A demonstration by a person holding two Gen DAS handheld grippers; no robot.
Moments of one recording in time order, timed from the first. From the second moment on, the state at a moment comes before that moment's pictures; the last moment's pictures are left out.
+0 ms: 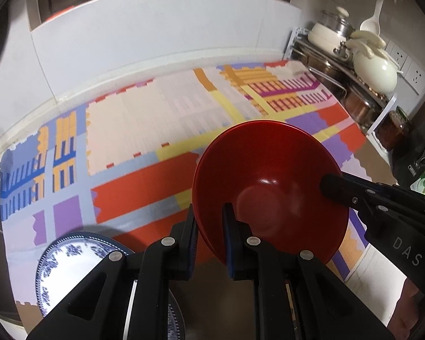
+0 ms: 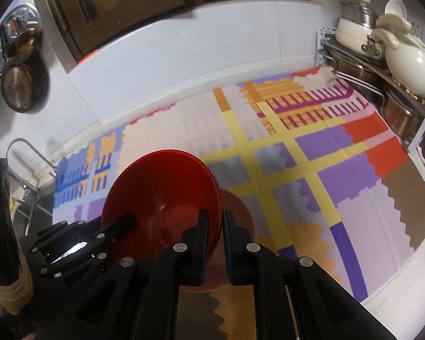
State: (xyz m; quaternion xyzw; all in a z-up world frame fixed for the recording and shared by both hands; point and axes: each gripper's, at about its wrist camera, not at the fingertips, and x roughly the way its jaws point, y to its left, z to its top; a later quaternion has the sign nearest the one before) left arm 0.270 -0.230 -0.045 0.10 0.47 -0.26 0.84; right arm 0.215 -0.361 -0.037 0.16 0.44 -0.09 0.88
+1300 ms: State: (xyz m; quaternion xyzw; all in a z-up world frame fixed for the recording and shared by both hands) left arm 0.259 -0.252 -0.072 0.13 0.49 -0.26 0.82; right arm 0.211 -0.382 -0.077 0.17 0.48 -0.08 0.86
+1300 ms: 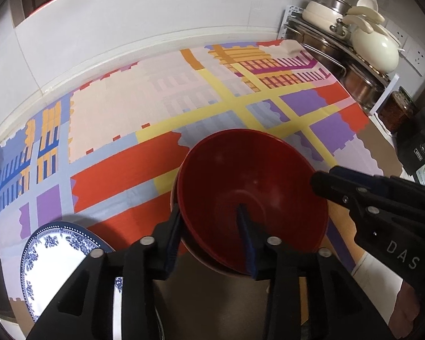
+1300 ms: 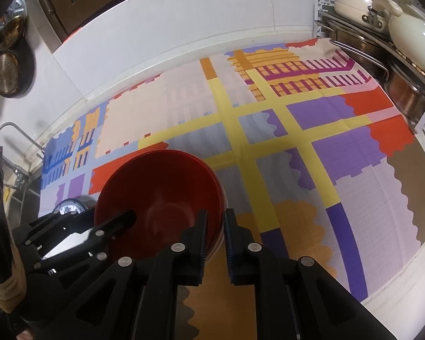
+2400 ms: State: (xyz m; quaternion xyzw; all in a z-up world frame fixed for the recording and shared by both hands) left arm 0.274 -0.225 -0.076 0.12 0.50 -0.21 0.83; right arm 0.221 -0.379 -0.079 0.17 0.47 -0.08 0.86
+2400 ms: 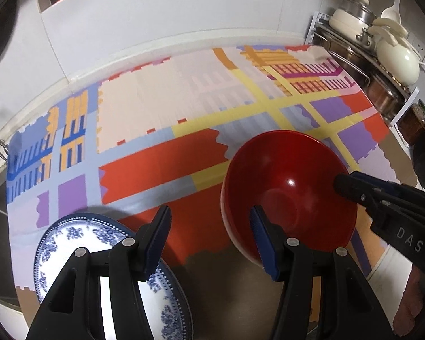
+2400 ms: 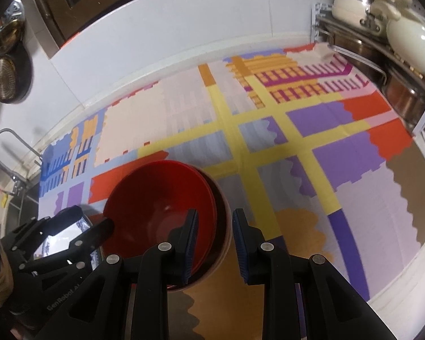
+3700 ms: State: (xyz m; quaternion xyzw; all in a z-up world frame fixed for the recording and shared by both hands) left arm 0.283 -0.251 -0.107 0.08 0.56 -0.20 0.80; right arm 0.233 -0.385 -0.113 0.22 0.53 -0.09 0.81
